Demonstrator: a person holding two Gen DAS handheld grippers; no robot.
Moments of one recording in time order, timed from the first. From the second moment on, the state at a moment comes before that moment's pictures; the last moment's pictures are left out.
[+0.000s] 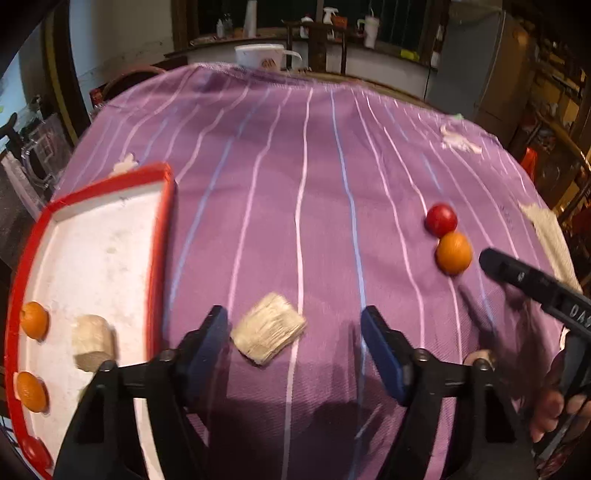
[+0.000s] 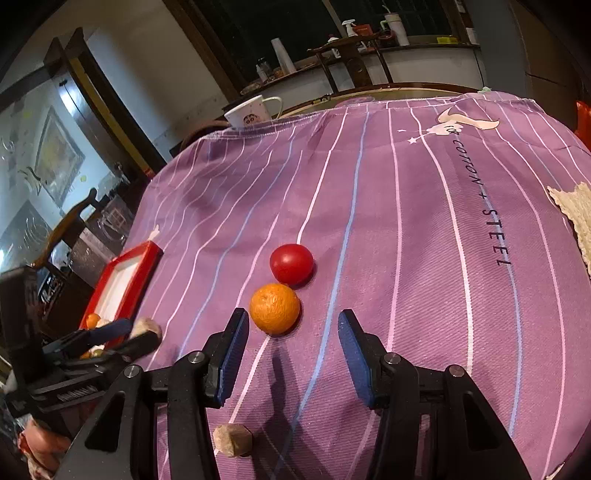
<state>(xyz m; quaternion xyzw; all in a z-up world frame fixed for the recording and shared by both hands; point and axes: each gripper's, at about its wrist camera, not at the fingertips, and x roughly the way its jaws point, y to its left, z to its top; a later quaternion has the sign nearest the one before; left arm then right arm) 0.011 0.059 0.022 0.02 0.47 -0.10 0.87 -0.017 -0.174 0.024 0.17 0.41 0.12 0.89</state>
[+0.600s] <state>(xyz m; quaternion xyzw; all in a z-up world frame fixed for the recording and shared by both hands) -0.008 0.072 0.029 -0.01 0.44 -0.09 0.89 0.005 -0.135 0.020 0.08 0.44 0.14 0.88</state>
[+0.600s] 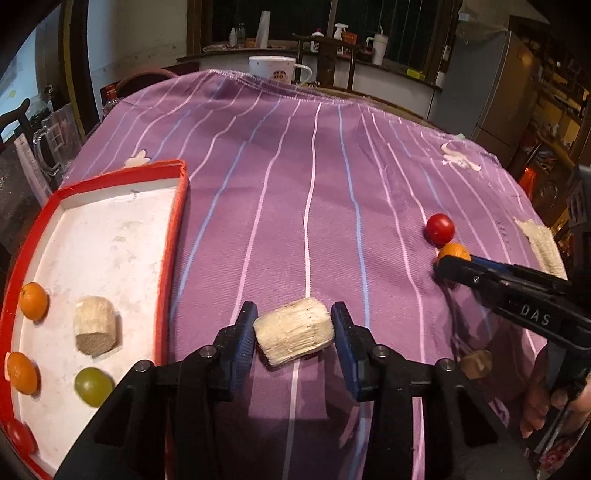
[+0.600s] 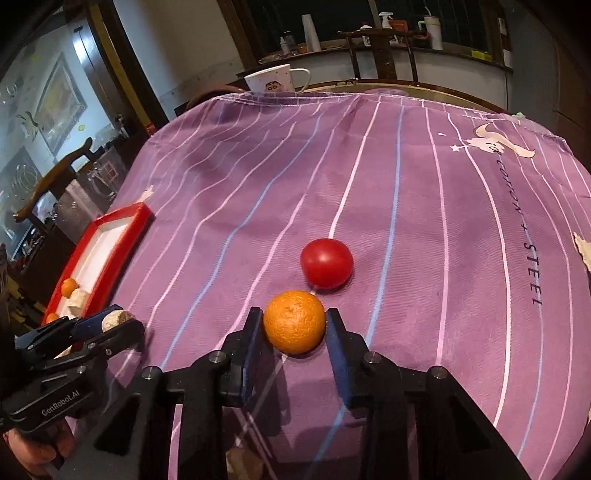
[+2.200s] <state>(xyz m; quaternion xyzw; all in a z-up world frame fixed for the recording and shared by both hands) 0.036 0.292 0.048 -0.14 0.45 0.07 0.88 0.026 0.130 0.045 -0.05 0.43 0.31 0.85</state>
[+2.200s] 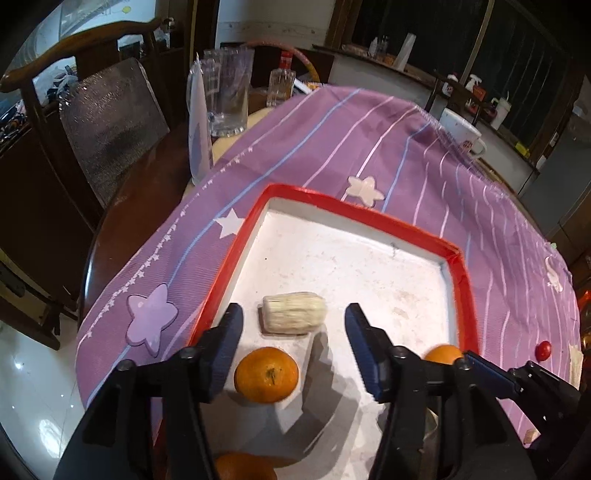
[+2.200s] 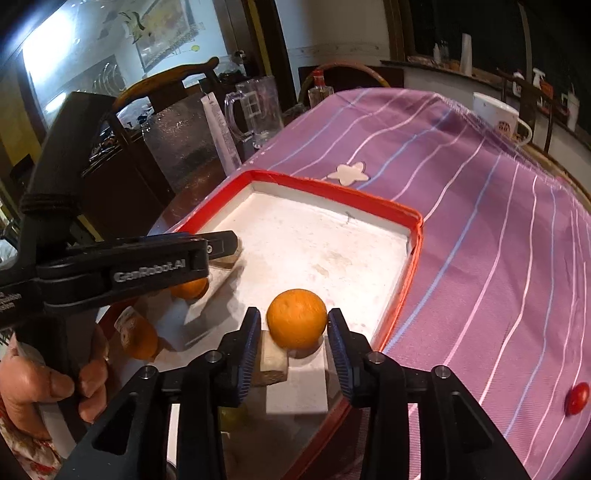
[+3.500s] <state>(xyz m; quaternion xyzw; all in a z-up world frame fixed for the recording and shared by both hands) -0.227 0.054 0.150 0.06 0.26 0.08 0.96 -0.191 -0.138 0.121 0.12 0.28 0.14 0.94</state>
